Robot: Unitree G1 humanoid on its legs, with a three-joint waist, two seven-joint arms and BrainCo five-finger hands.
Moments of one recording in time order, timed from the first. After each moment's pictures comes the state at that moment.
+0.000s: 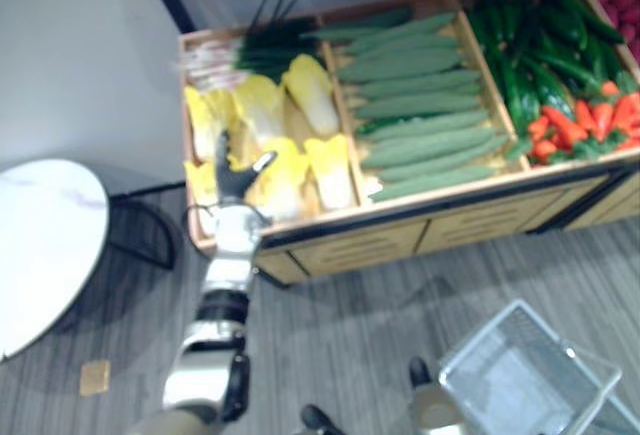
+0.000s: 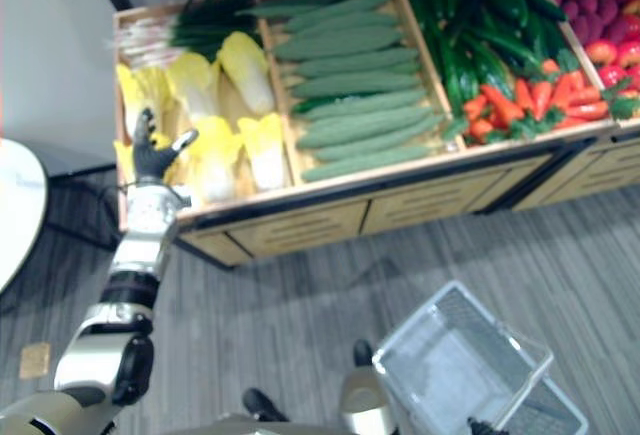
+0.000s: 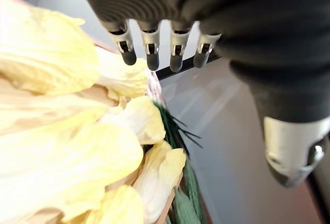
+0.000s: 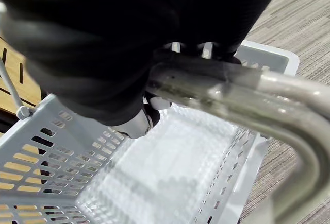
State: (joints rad) left arm -0.61 0.21 0.15 0.58 0.11 -0.09 0.34; right arm 0.18 -0.10 -0.64 0.92 -0.15 -0.04 -0.13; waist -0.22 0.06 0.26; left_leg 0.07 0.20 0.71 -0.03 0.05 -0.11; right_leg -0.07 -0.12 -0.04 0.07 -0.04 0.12
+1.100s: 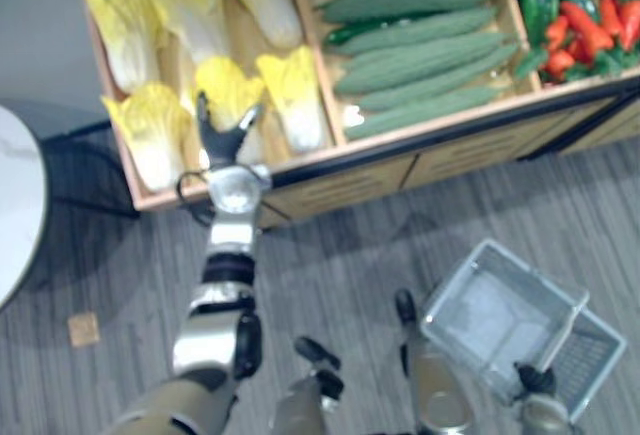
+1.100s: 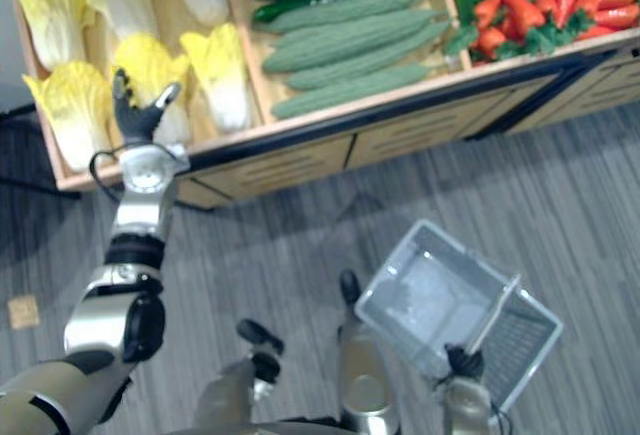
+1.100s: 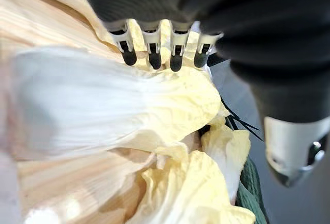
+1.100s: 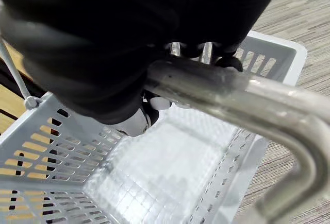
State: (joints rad) left arm -0.83 0.20 0.28 0.67 0.13 -0.05 0.43; right arm 0.09 -0.11 -0.38 0.74 -0.13 -0.05 -0.19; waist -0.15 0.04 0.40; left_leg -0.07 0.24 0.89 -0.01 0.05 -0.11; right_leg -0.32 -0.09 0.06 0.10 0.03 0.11
